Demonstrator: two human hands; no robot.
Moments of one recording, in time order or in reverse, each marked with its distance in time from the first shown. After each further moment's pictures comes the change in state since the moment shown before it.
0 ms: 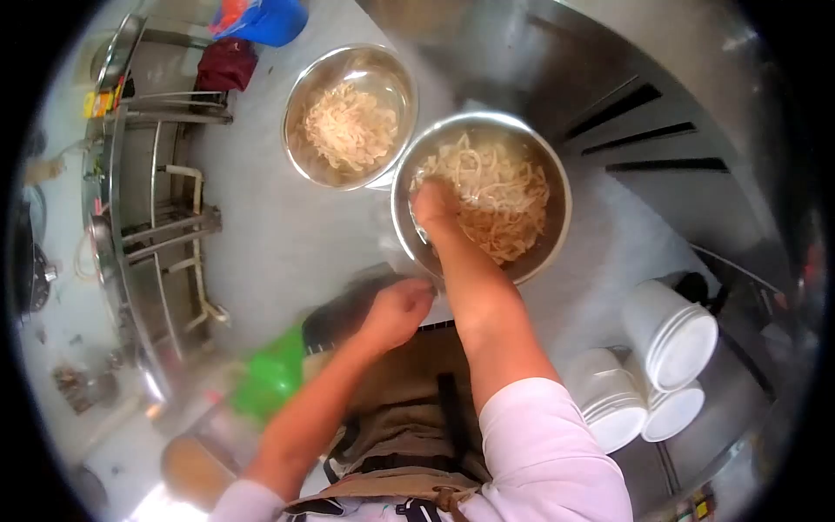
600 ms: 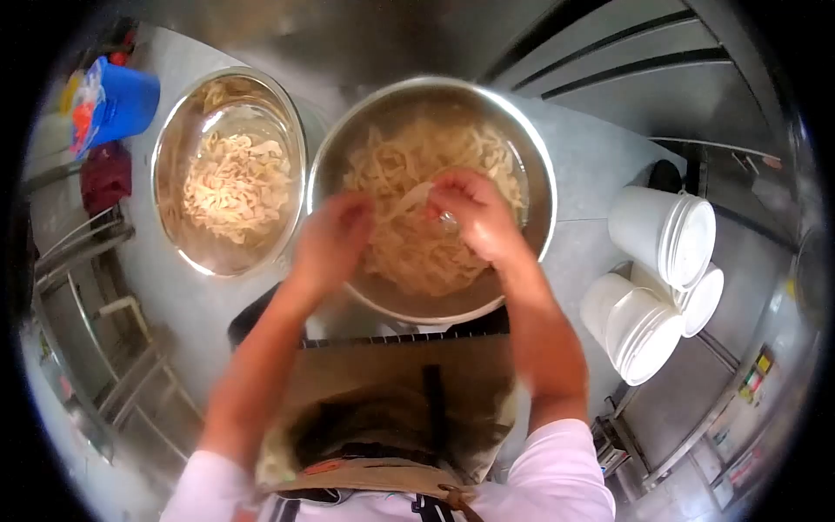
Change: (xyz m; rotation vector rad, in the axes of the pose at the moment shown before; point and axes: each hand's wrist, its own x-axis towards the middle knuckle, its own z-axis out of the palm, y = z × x) left_hand 0.231 -0.013 -0.049 0.030 -0.122 0.398; right_hand -0.053 0.054 -0.130 1.256 0.178 0.136
